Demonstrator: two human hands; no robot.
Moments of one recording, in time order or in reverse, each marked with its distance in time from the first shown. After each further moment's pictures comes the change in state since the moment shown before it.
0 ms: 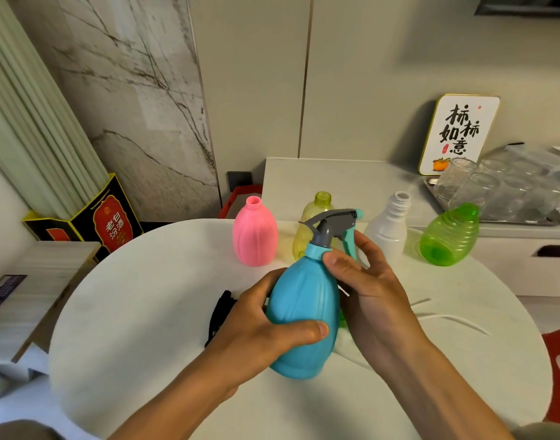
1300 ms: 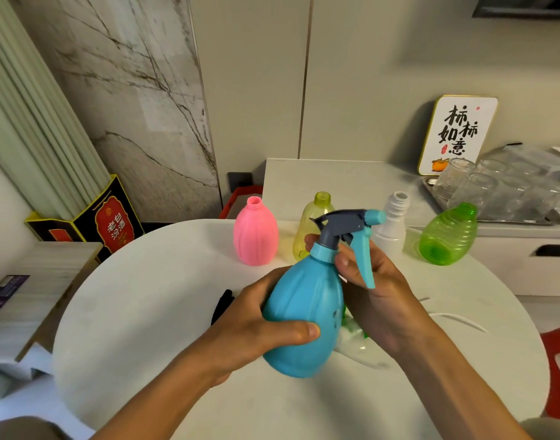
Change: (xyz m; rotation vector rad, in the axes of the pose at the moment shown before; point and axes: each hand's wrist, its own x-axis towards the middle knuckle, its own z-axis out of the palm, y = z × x) left_hand 0.004 0.001 -0.015 -0.044 -0.217 0.030; right_hand 0.008 -0.013 -0.012 -0.076 -0.350 -0.059
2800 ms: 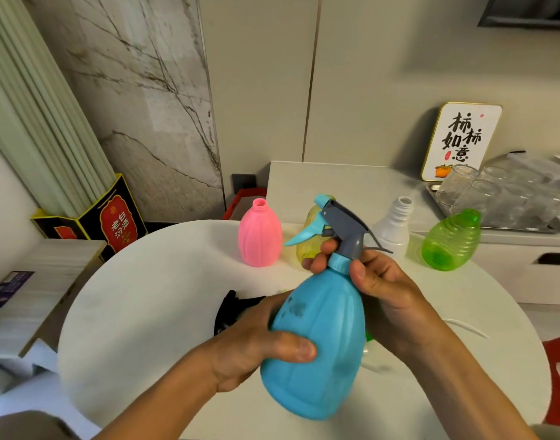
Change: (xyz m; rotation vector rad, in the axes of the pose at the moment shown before) left_hand -0.008 0.004 0.000 -0.184 -0.247 -0.059; right_hand -0.008 -0.012 0.008 0.070 -0.253 0.019
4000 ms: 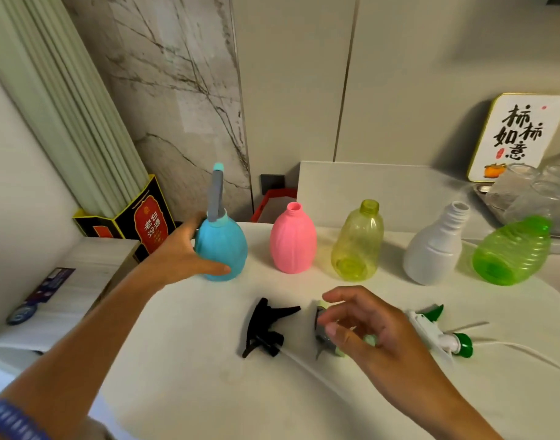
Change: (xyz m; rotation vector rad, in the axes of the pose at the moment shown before) left_hand -0.007 0.009 -0.212 0.680 0.709 -0.001; right_hand -0.005 0.054 0.012 -0.795 0.183 0.066
